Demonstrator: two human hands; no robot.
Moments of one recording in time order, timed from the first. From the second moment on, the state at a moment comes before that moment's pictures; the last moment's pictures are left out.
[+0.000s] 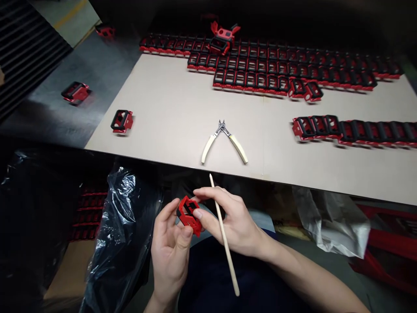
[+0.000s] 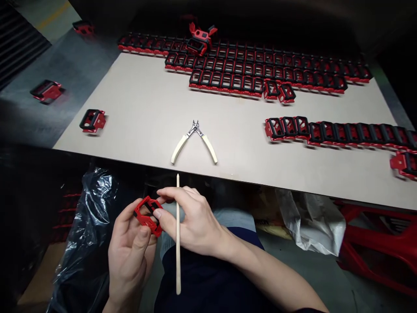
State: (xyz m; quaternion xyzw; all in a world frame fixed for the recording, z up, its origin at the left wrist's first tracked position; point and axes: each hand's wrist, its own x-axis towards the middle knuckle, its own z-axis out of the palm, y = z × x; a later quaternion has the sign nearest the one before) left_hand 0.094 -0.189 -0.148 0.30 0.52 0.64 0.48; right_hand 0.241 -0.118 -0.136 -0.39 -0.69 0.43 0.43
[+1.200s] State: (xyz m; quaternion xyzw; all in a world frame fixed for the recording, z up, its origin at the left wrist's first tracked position) left_hand 0.101 -0.180 -0.160 0.27 0.48 0.62 0.55; right_hand 0.234 -0.105 -0.148 -0.47 -0.59 0.49 0.45
